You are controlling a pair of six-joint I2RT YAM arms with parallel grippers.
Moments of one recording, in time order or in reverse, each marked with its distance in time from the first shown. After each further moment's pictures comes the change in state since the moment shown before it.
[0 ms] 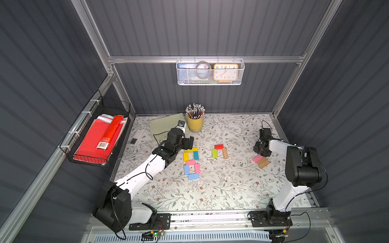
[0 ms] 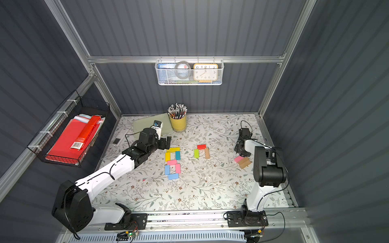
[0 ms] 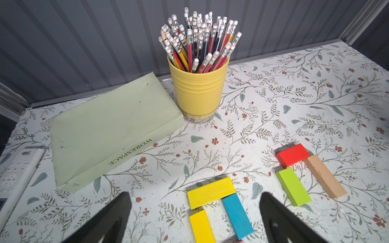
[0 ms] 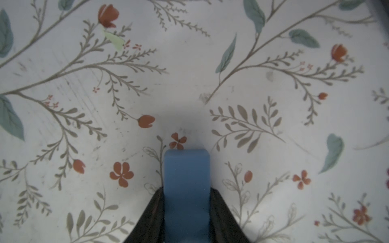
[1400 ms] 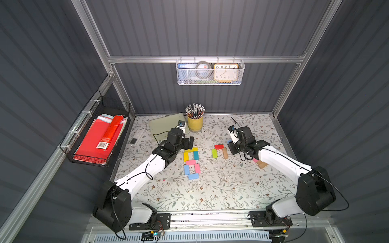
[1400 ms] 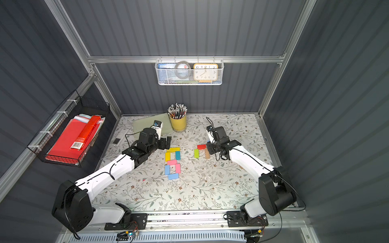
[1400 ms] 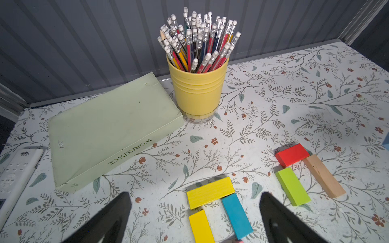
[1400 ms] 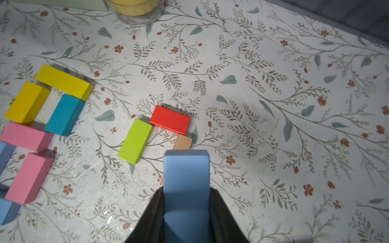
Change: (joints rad) left arm 0.000 0.000 0.000 0.000 0.004 0.000; right arm 0.499 -0.345 -0.009 -0.034 -0.192 -0.480
